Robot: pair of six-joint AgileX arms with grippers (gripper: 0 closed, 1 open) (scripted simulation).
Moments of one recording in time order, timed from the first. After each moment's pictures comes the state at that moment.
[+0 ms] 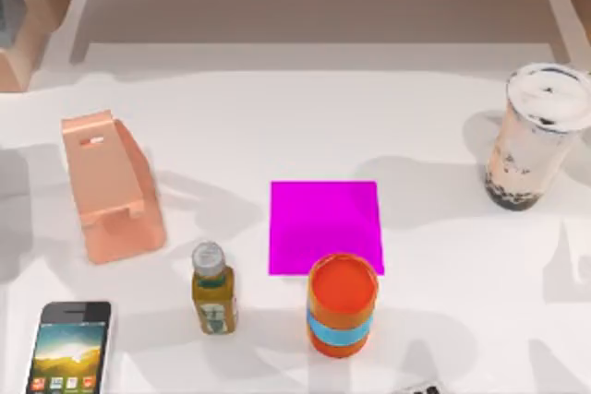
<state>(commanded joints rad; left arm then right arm) 0.34 2.16 1.45 -0.86 0.01 2.50 0.00 0.00 0.00 0.00 0.00 0.00</state>
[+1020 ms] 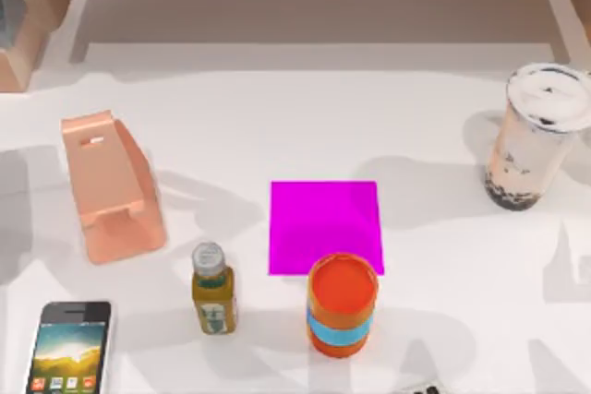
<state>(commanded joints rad) 0.34 2.16 1.45 -0.86 0.01 2.50 0.00 0.00 0.00 0.00 0.00 0.00</state>
